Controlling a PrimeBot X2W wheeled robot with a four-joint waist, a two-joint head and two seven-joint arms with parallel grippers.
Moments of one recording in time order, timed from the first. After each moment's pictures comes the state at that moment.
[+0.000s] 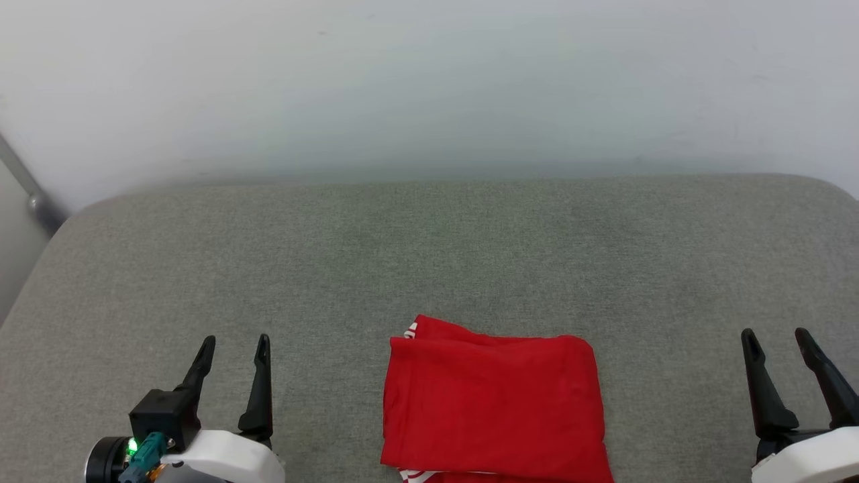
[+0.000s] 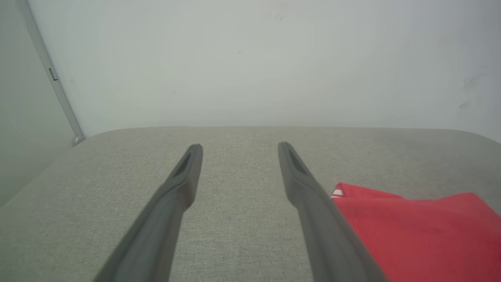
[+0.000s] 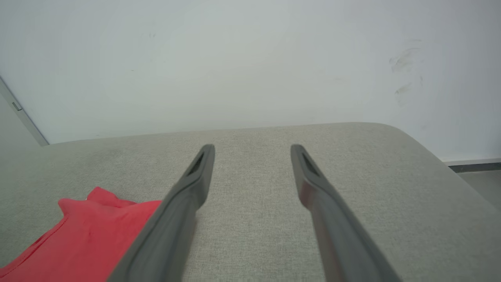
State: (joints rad) left arm -0.02 0.41 -0.36 0.06 -0.52 0.25 -0.24; right arm 0.11 -0.21 -0.10 -0.07 0.32 0.13 -0.02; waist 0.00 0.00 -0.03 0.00
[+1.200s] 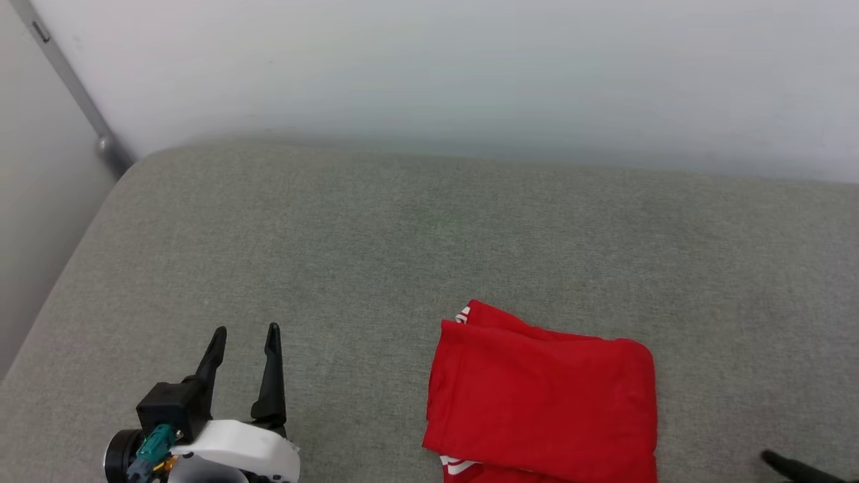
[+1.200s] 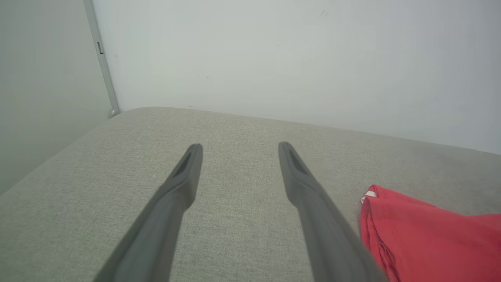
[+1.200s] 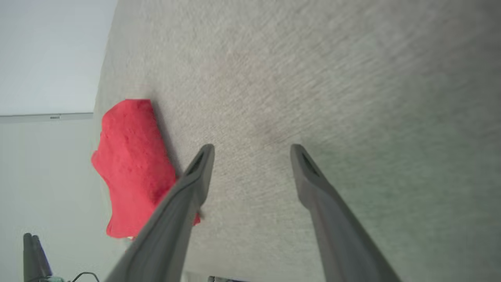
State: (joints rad) left arm -0.04 0.34 -0.33 0.09 -0.52 0.22 -0.26; right arm 0.00 -0.16 -0.55 0.32 0.85 0.13 0.88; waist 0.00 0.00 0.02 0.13
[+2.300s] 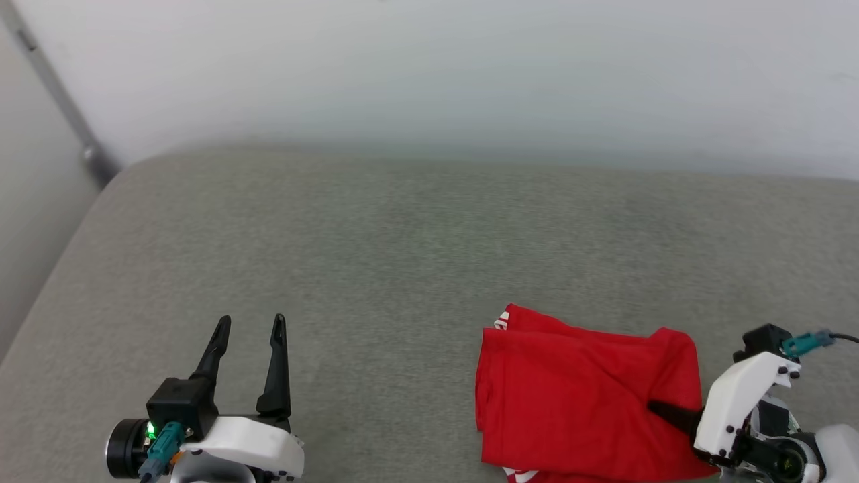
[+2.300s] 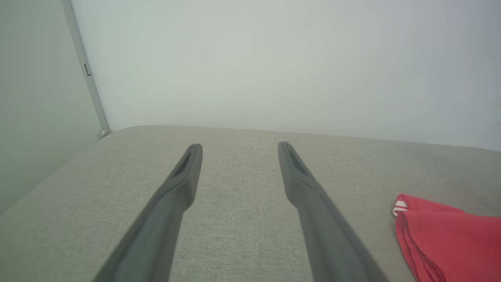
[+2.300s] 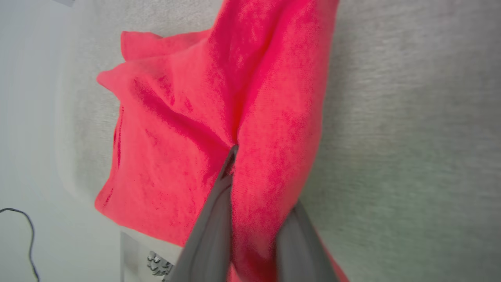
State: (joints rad) left arm -0.05 0.29 -0.29 0.10 -0.42 0.17 -0.26; right arm -0.22 -0.20 -0.02 0.49 0.81 0.13 0.74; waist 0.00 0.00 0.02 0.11
